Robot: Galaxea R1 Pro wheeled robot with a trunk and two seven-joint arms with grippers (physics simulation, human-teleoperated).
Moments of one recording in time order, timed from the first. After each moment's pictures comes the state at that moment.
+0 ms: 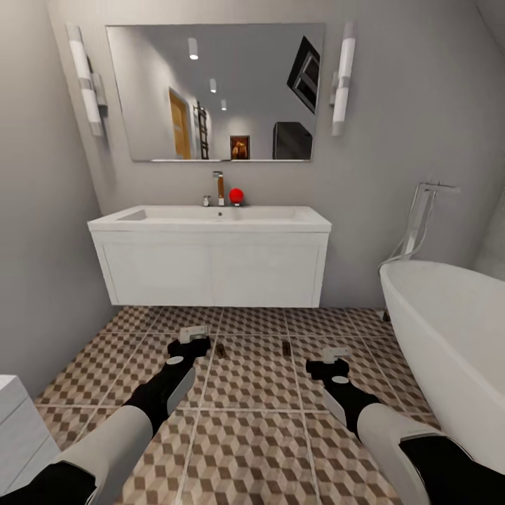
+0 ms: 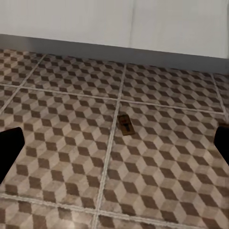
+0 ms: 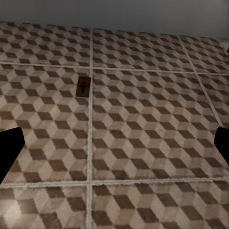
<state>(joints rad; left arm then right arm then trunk) -0.78 -0.06 -0.30 -0.52 0.33 0.05 0.31 -0.87 0.05 0.11 -0.10 -0.03 -0.13 -0.20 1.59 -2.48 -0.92</state>
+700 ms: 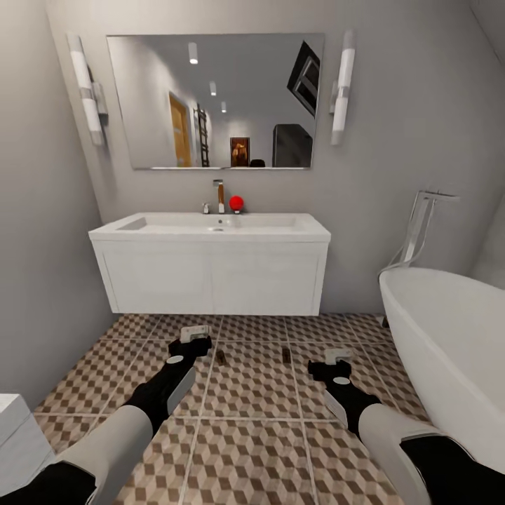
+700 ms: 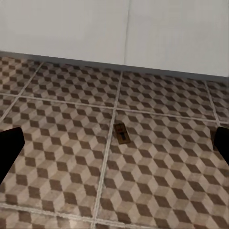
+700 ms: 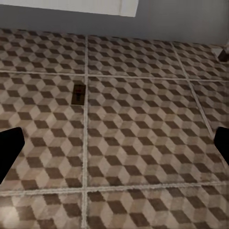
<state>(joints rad) -0.78 -0.06 -0.30 -0.52 0.33 0.06 0.29 -0.87 0.05 0.11 -0.09 -0.03 -0.13 -0.21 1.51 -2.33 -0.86</state>
